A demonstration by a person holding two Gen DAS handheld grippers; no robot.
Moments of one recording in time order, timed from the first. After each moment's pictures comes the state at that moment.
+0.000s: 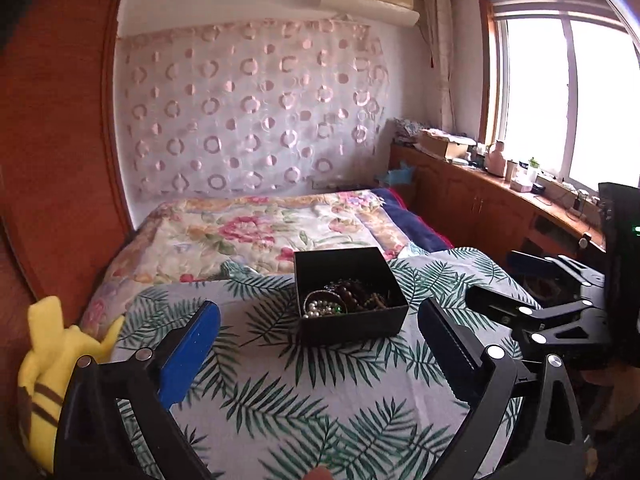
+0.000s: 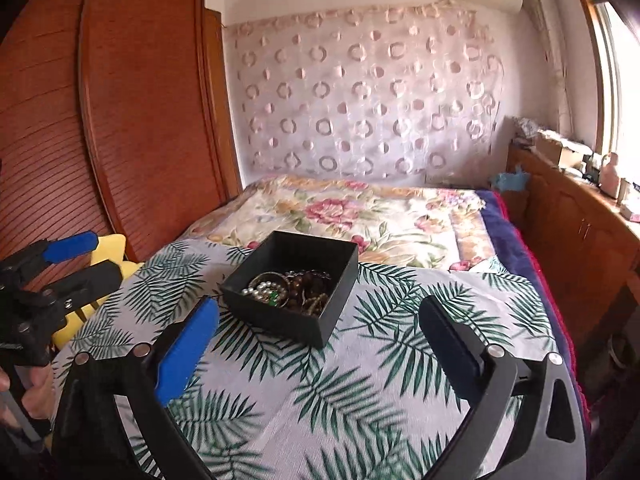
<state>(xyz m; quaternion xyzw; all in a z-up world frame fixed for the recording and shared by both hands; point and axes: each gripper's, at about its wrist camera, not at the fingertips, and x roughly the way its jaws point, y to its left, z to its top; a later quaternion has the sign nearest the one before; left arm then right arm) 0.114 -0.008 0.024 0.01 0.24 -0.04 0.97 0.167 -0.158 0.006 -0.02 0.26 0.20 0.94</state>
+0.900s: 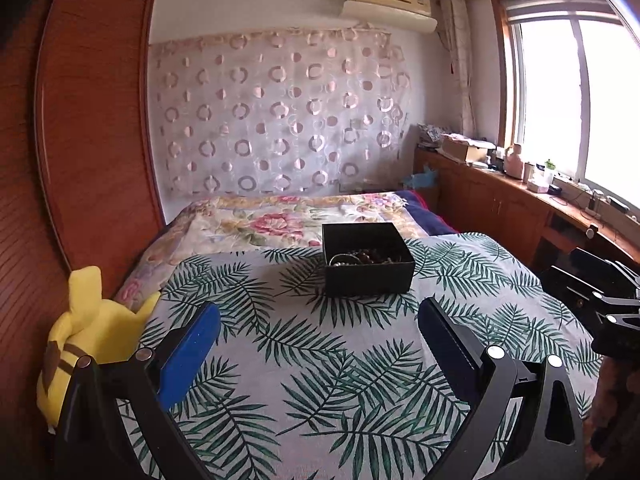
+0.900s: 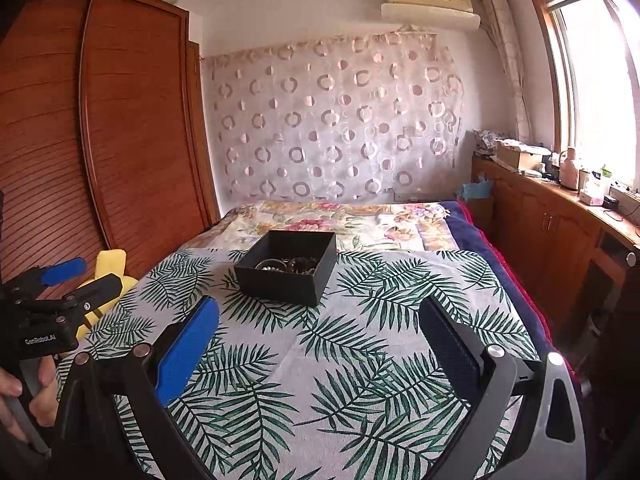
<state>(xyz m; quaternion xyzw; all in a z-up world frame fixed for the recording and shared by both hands) 0.034 -0.004 0.011 0.00 0.23 0.00 0.97 0.060 -0.181 0.002 0.01 0.22 0.15 0.97</state>
